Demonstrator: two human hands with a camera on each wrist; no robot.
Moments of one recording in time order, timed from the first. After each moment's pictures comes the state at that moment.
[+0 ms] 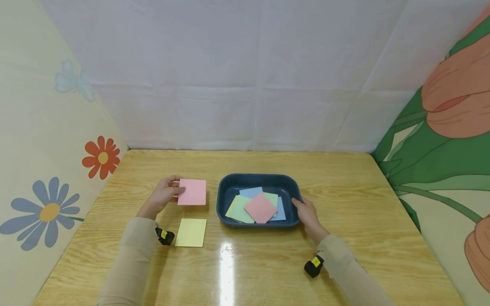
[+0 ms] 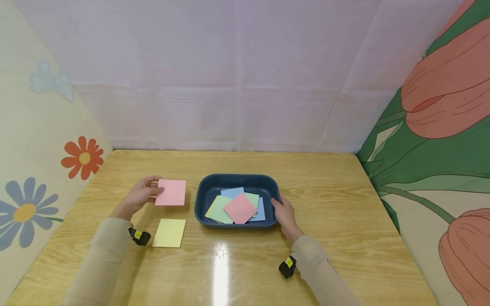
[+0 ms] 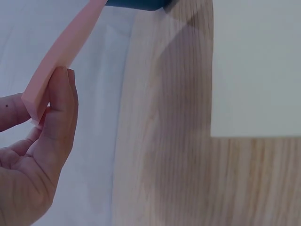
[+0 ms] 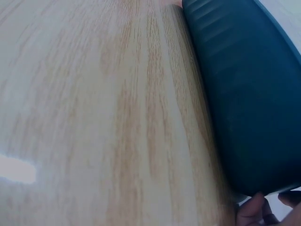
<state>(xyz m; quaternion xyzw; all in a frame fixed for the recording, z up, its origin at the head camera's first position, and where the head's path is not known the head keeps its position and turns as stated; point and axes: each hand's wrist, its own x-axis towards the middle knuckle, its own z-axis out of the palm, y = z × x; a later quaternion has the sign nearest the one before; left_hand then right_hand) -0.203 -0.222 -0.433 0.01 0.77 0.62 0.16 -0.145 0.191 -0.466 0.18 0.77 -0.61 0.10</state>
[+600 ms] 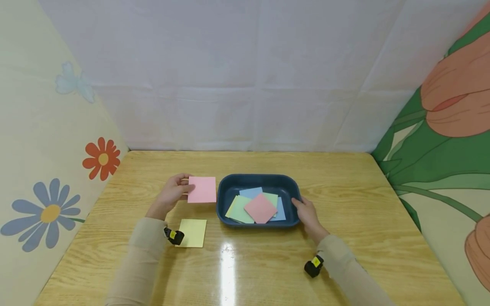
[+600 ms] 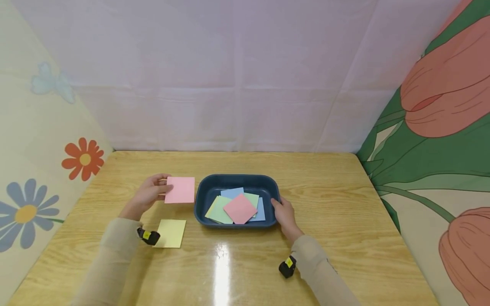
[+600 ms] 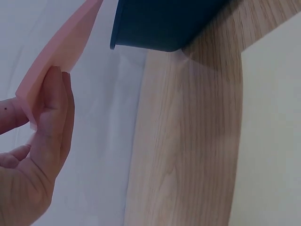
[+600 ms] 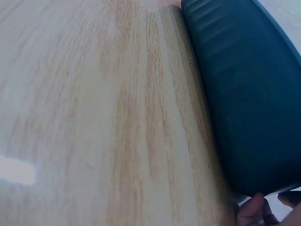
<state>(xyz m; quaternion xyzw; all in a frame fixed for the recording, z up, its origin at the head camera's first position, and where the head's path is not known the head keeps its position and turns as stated) -0.204 -0.192 -0.427 0.02 0.74 0.66 0.15 -0.147 0.191 -0.467 0.19 0.76 -0.61 0.10</state>
